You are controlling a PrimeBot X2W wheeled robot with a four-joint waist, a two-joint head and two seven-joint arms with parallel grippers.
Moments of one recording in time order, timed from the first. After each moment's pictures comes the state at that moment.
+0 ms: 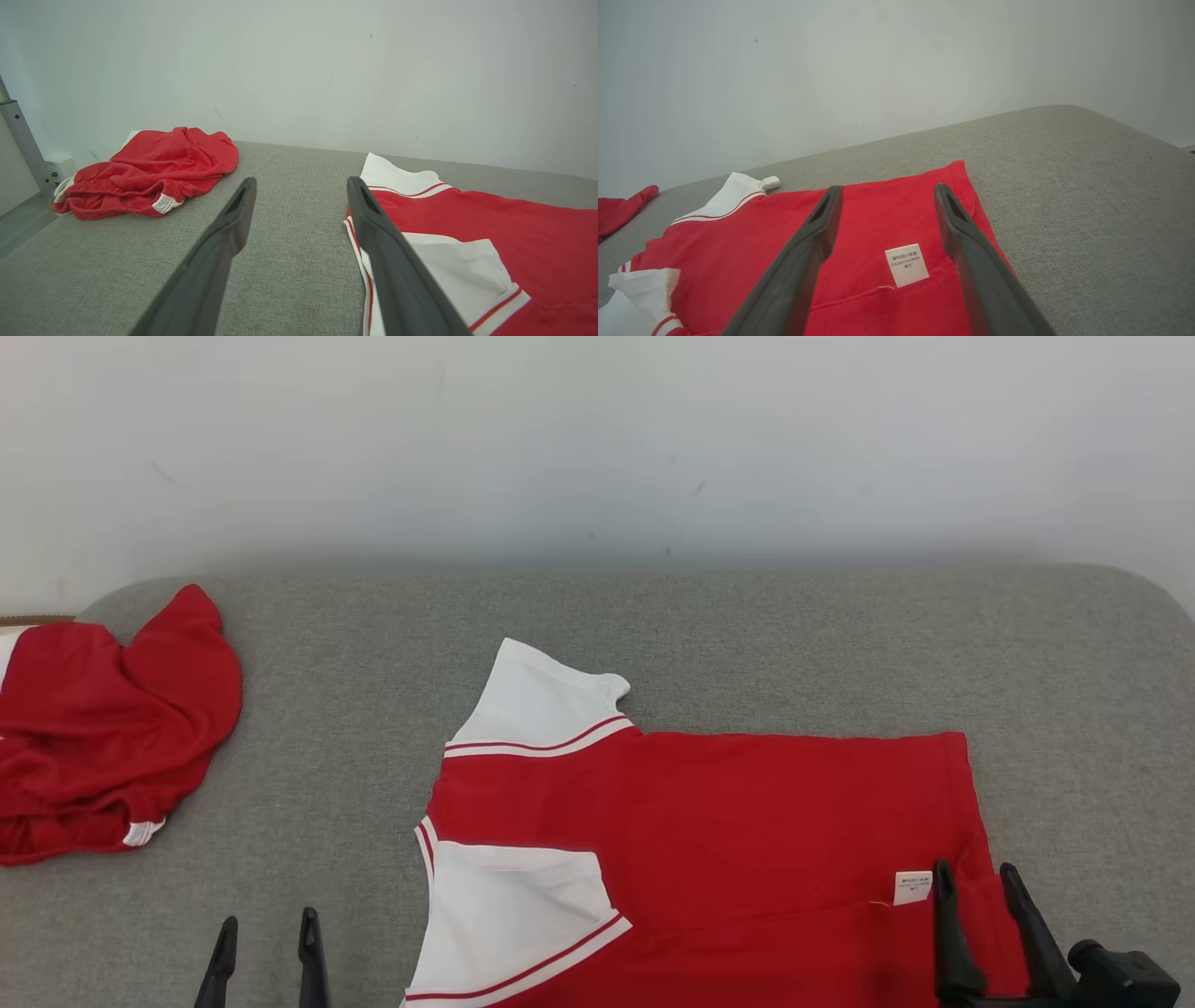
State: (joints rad) left arm 0.08 0.05 0.00 -0.08 -0.11 0.10 -0.26; right arm 0.03 -0.11 0.10 0.13 0.26 0.13 -0.25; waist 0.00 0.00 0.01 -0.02
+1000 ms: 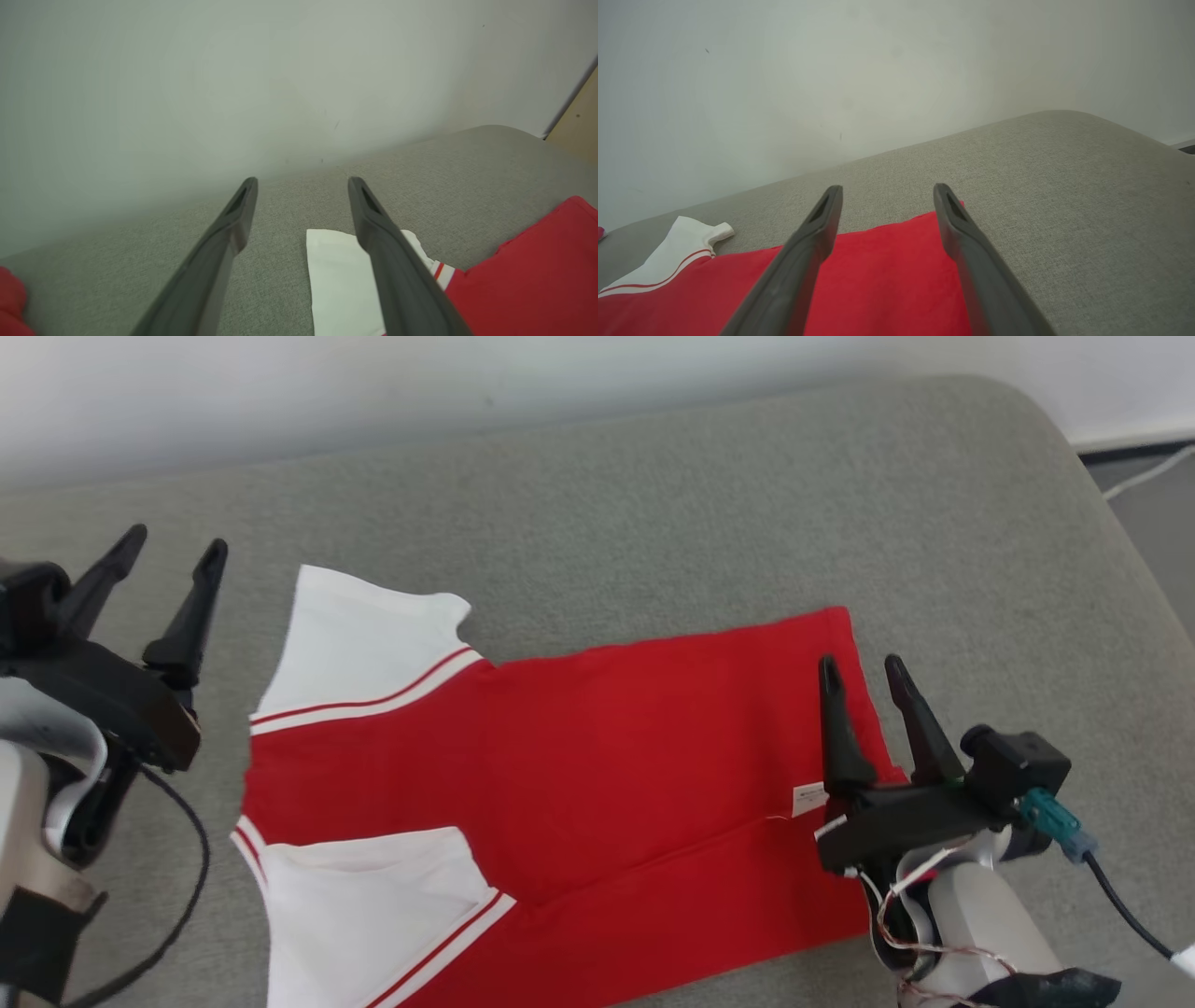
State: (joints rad) left arm -0.73 0.44 -0.23 0.29 -0.45 -0.13 0.05; right arm -0.39 -0.06 0.21 0.34 0.28 0.13 -0.26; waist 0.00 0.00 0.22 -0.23
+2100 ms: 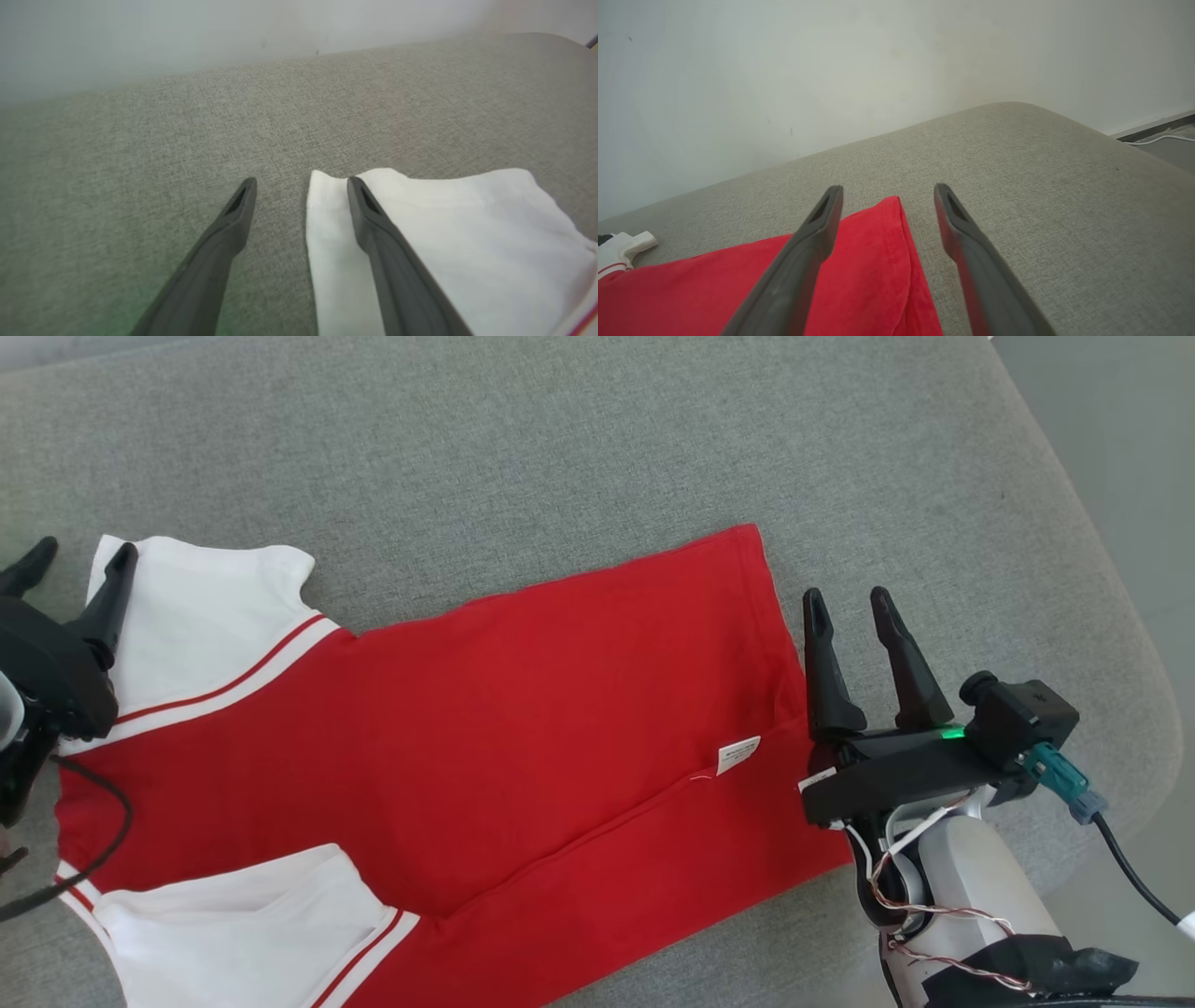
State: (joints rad) left arm -0.99 0.56 -0.52 0.71 -0.66 -0.13 0.05; right arm -0.47 -0.05 0.26 0.28 0.34 0.13 -0.26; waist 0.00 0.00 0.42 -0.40
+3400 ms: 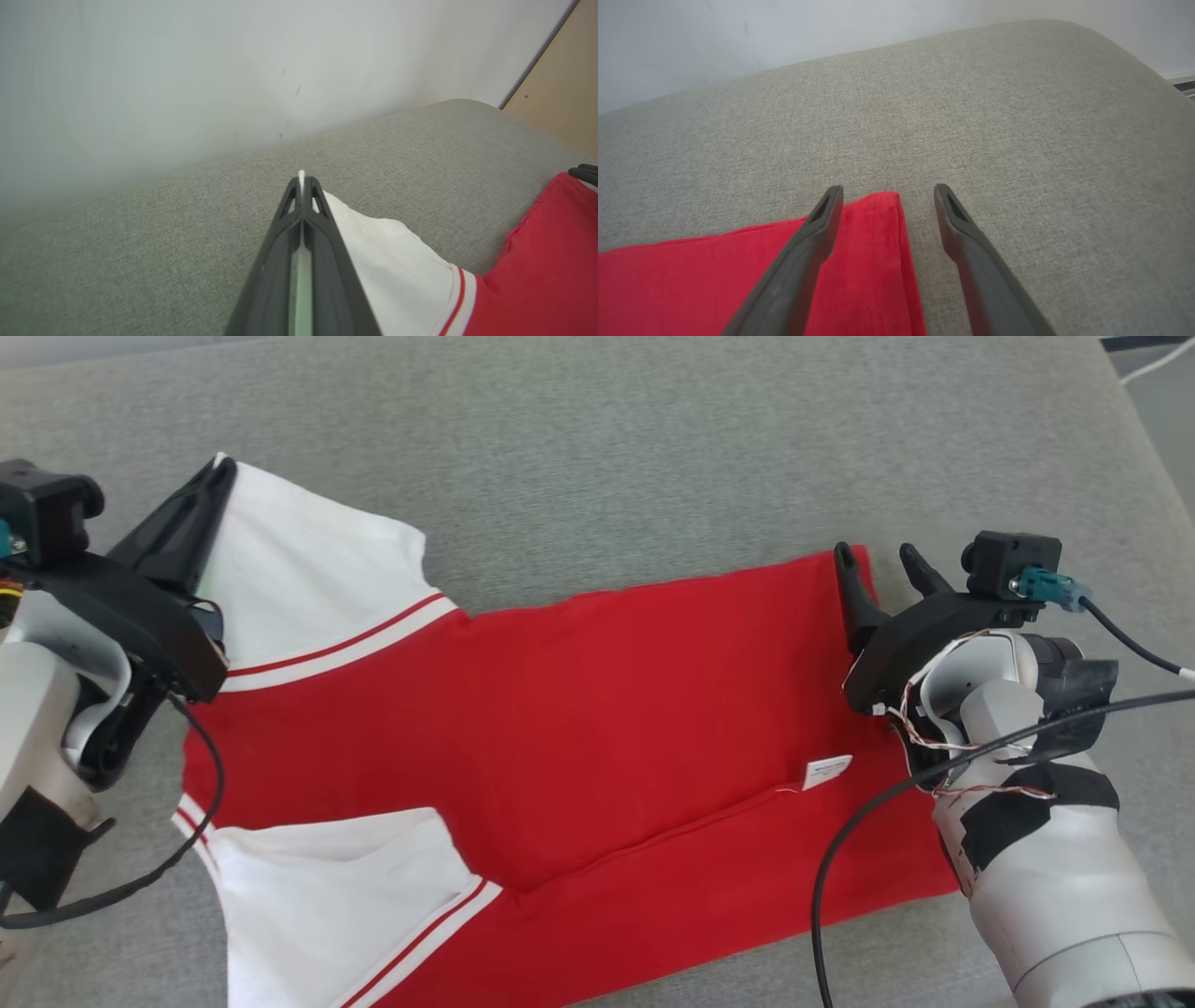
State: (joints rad) left arm -1.05 0.54 -0.72 0.52 -0.77 -0.13 -0.10; right arm -0.88 -0.14 0.23 0.87 0.30 0.13 -0.07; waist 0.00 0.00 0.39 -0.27
